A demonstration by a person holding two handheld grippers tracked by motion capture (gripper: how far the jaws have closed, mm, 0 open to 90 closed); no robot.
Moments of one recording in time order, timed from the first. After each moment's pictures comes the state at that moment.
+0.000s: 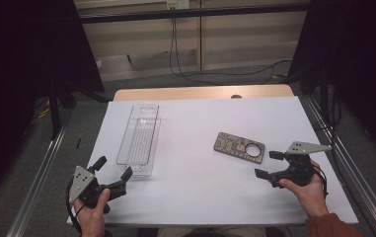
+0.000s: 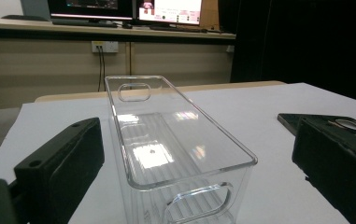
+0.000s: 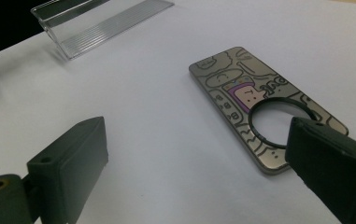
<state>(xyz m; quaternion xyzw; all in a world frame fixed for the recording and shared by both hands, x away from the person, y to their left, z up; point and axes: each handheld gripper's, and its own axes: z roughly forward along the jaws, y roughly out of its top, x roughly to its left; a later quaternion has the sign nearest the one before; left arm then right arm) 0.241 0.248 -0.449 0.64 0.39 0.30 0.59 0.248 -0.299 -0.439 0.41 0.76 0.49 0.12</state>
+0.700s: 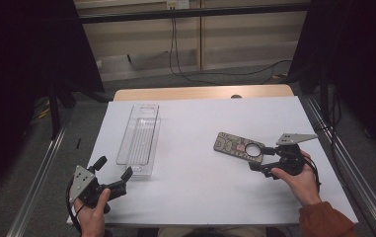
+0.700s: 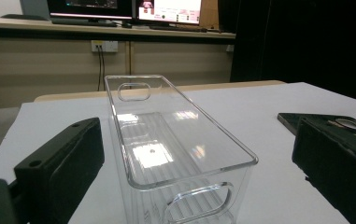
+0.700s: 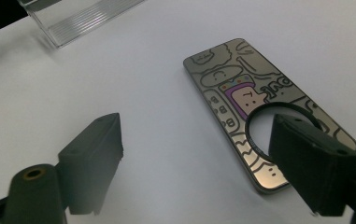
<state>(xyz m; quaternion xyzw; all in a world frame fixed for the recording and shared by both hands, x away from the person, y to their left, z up) 0.242 0.249 -0.449 0.64 0.39 0.30 0.59 0.277 -0.291 -0.439 0.40 0.79 0.46 0.10</state>
